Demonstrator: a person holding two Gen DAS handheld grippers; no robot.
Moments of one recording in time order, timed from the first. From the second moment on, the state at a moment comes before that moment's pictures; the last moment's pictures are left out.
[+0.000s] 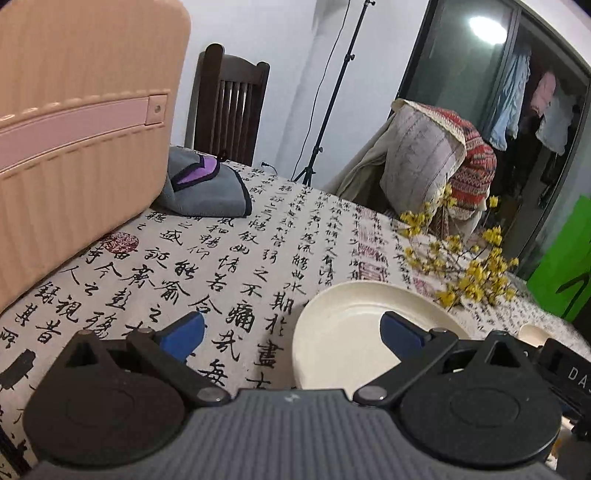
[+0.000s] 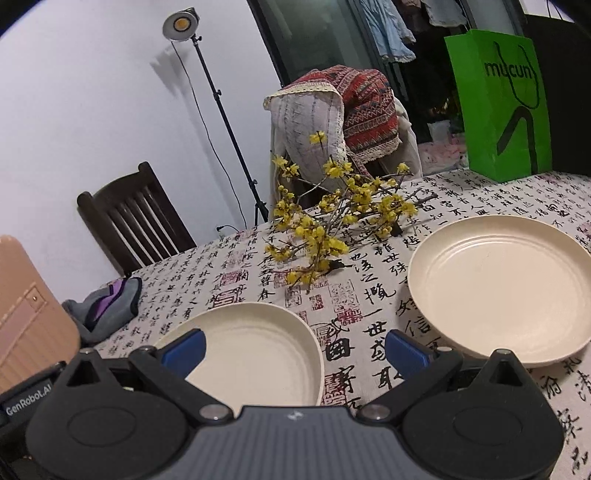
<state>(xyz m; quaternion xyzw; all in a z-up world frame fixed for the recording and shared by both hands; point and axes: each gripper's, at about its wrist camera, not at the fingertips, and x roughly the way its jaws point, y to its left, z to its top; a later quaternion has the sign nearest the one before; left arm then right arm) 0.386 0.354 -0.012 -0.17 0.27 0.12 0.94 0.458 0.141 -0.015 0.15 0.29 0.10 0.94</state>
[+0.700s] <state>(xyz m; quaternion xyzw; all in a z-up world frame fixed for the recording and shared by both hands) 0.391 0.347 -0.028 -0.15 0.28 0.11 0.94 0.474 0.133 -0.046 0.14 0.30 0.13 0.93</state>
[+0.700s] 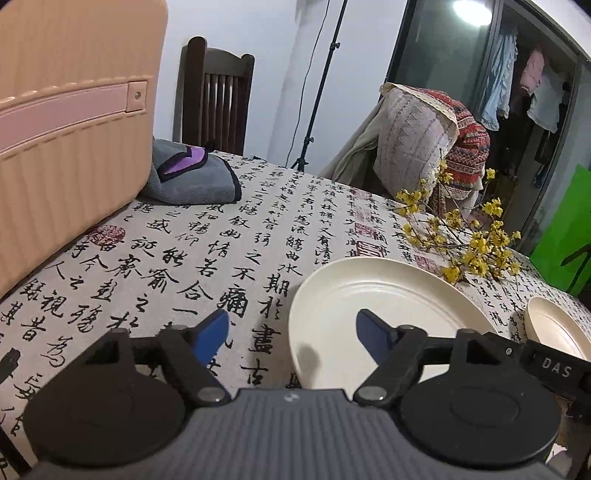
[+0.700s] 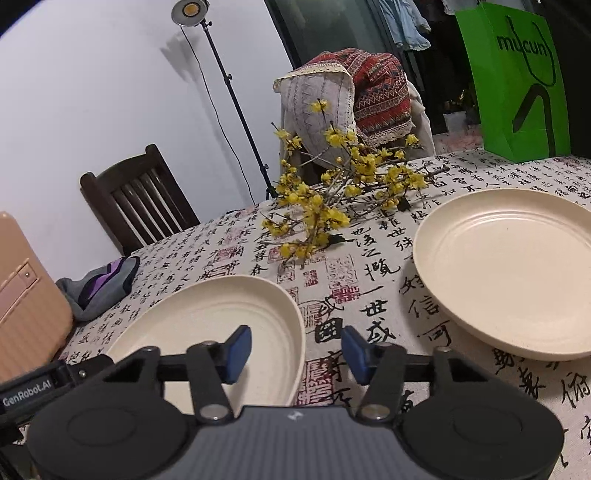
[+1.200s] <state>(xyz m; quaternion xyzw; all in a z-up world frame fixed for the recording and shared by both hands) 0.397 0.352 -0.036 -0.17 0.30 0.08 0.93 0.478 0.132 -0.053 0.15 0.31 0.12 0.93</state>
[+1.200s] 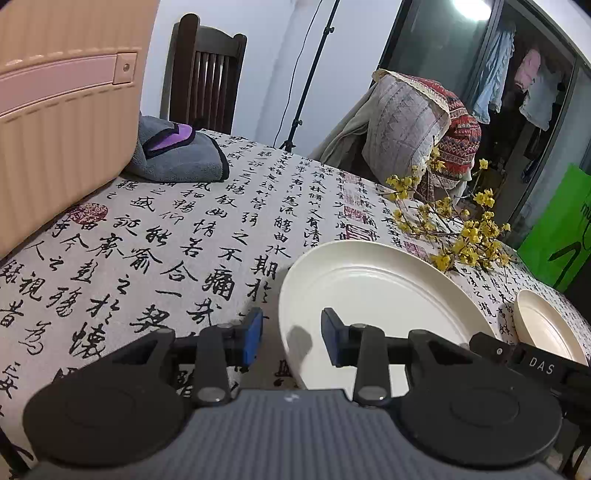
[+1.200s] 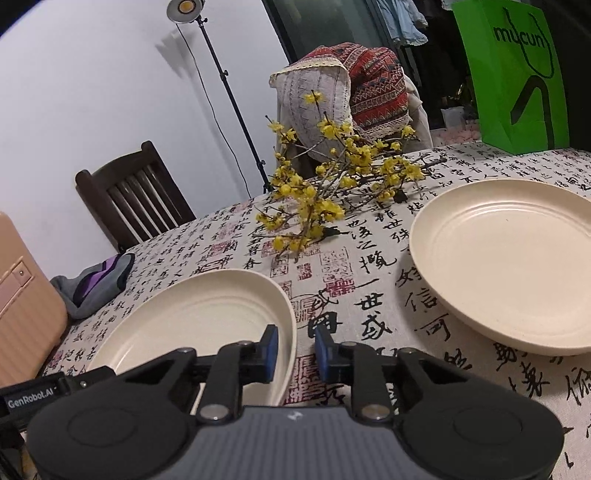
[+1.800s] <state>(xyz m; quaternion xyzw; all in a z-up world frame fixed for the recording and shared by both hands) 0.399 0.356 -0.034 -0.18 0.30 0.07 0.93 0.475 0.139 -0.051 0.12 0.30 0.12 0.94</state>
